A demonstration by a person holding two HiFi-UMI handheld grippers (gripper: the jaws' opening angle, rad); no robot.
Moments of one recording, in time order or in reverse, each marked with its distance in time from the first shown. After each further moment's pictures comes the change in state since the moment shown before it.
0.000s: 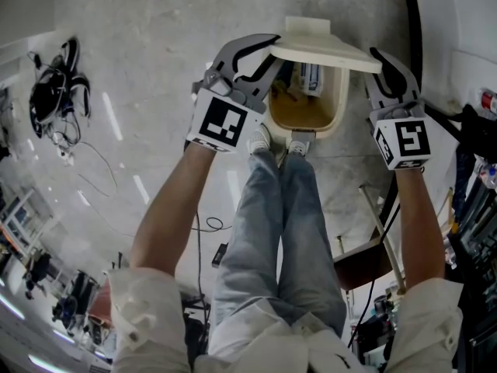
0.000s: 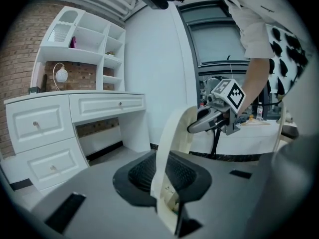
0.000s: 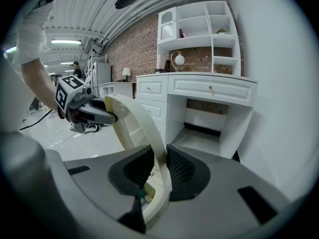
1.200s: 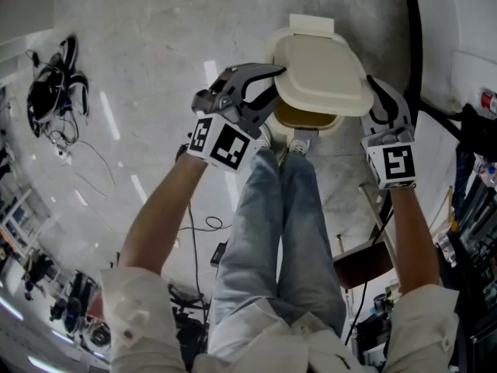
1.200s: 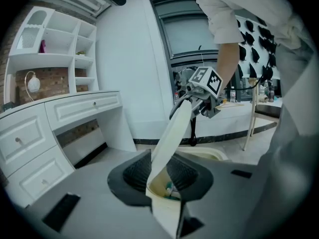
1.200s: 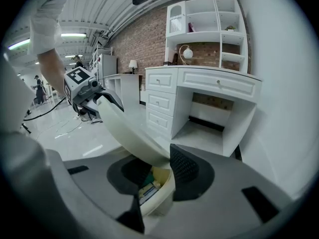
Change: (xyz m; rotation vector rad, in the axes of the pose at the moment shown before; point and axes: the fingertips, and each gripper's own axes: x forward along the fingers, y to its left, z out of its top) left arm -0.027 -0.063 -0.037 0.186 0.084 -0.191; right arm -0.029 0.043 -0.041 -0.042 0.080 0.034
